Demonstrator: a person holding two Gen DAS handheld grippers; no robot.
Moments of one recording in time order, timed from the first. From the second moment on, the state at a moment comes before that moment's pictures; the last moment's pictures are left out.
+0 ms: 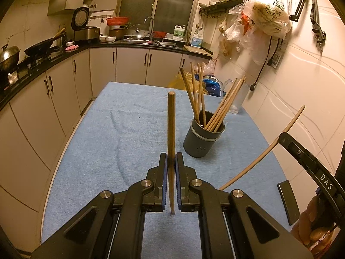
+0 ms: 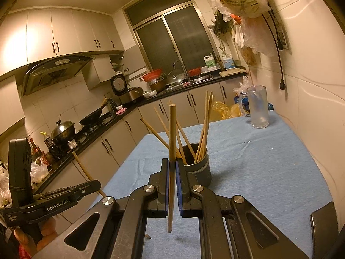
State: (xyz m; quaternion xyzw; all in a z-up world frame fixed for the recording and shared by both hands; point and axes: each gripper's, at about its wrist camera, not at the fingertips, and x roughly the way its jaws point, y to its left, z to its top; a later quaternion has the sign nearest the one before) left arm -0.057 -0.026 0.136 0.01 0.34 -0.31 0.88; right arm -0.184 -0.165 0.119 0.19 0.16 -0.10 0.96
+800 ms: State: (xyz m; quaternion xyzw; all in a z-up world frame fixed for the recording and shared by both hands) left arm -0.055 -0.034 0.165 0.01 0.33 -0.33 0.89; right arm -0.201 -0.195 0.142 0.20 0.13 -0.13 0.96
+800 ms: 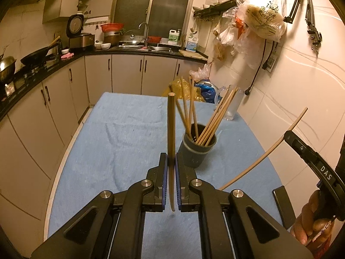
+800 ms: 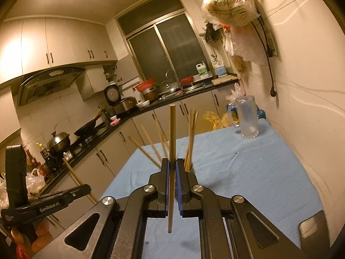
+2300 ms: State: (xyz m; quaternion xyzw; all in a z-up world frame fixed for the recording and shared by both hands) left arm 0.044 -0.140 0.188 -0.01 0.32 -0.36 0.88; right arm -0.093 -0.248 0.148 0.18 0.15 -0.15 0.96
